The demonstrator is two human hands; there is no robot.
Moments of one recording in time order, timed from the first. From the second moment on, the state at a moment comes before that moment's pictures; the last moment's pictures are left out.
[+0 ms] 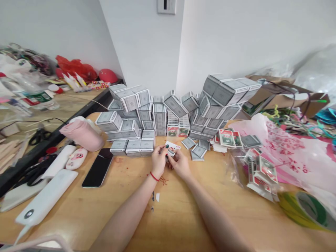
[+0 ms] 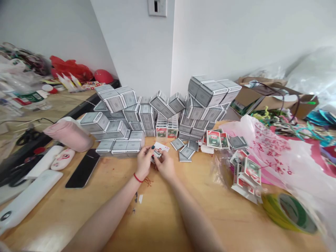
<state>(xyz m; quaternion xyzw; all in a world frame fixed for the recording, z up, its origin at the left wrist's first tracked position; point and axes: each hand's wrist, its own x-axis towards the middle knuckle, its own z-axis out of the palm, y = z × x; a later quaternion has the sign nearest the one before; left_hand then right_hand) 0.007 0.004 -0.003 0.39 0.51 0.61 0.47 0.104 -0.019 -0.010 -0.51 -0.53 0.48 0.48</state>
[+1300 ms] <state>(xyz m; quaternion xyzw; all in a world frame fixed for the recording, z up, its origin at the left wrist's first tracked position) 0.006 -0.003 0.007 0.61 0.44 0.53 0.38 0.125 -0.010 0.007 -0.25 -0.24 0.80 0.48</state>
